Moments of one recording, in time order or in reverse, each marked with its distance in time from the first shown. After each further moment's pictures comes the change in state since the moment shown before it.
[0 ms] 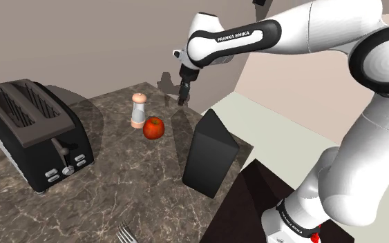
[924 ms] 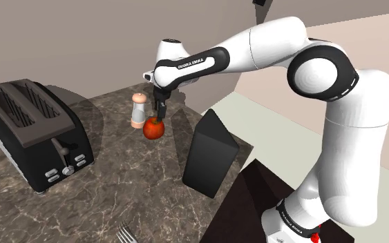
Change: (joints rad) arm 0.027 0.341 0.070 0.226 0.002 0.069 -0.173
